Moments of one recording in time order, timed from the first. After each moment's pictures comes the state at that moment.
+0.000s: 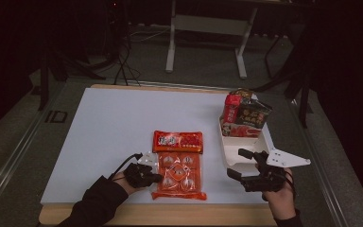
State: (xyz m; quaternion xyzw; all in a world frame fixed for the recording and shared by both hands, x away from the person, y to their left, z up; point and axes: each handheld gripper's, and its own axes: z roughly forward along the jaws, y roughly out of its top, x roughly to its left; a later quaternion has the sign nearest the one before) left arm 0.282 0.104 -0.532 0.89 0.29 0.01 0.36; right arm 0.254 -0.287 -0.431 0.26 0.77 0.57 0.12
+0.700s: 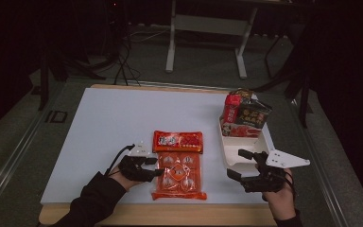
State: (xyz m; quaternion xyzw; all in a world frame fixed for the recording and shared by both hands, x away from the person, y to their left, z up) left arm 0.288 0.118 -0.505 0.84 0.32 0.05 0.43; right arm 0.254 -0.287 -0.433 0.26 0.77 0.57 0.12
